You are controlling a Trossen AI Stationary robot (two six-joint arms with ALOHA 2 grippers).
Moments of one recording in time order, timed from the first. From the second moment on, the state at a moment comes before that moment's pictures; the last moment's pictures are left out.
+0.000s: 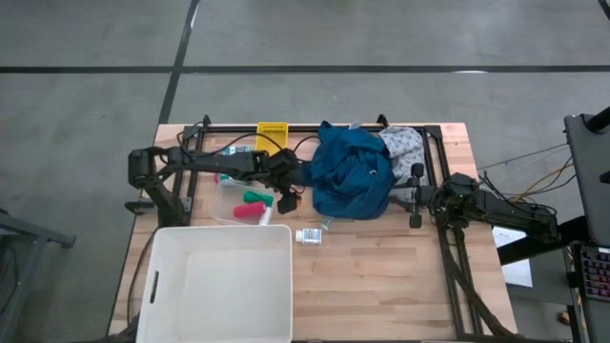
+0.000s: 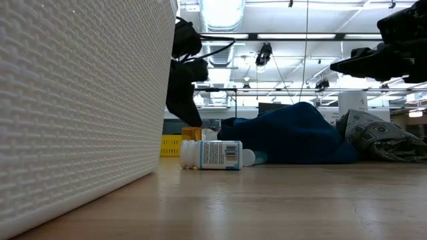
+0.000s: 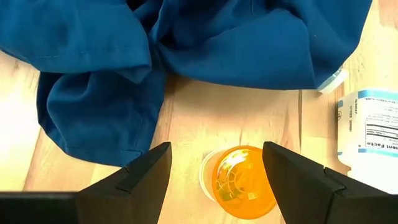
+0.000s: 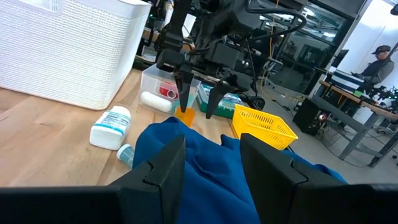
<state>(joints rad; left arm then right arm) 0.27 1.72 1.05 -0.32 0.13 0.08 -0.22 0.01 0.06 -0.11 -0.13 -0.32</state>
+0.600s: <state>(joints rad) 0.29 1.72 1.04 -0.33 0.01 0.10 -0.22 0.01 0.06 -0.11 -0.13 -0.32</state>
